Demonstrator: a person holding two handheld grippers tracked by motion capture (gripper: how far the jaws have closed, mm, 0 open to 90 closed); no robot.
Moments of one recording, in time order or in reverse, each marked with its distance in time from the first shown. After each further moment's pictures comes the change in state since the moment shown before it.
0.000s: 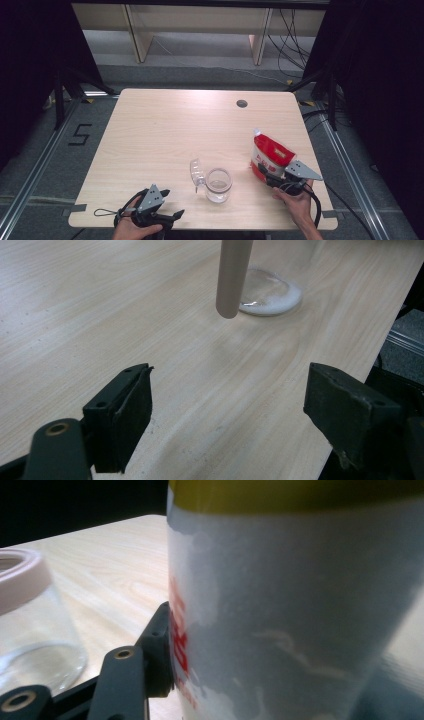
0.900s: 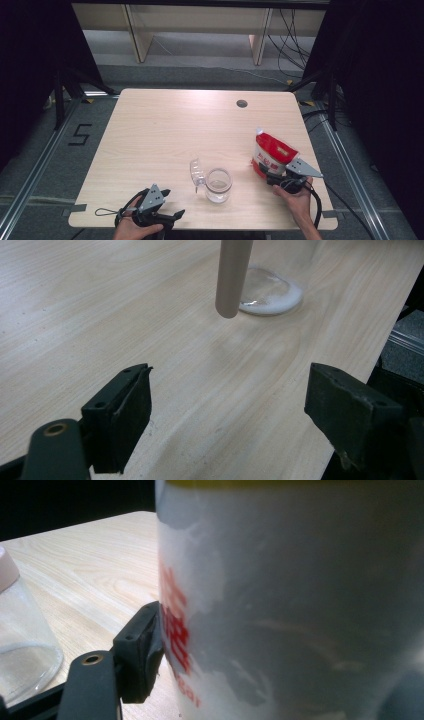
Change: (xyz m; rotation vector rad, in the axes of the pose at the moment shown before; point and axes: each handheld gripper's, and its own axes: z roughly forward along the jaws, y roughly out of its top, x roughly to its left) left arm -0.001 0.000 0.003 -0.003 -0.004 -0.003; right arm -0.014 -0.002 0.007 -0.007 -0.013 -0.036
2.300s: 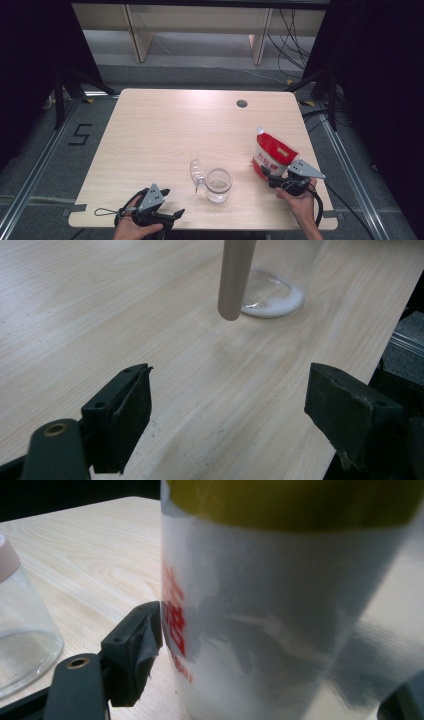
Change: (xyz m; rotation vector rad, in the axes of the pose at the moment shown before) left arm 0.002 0.001 -0.002 0.014 0.009 0.014; right arm 0.005 0.005 -0.012 0.047 -0.054 -0.007
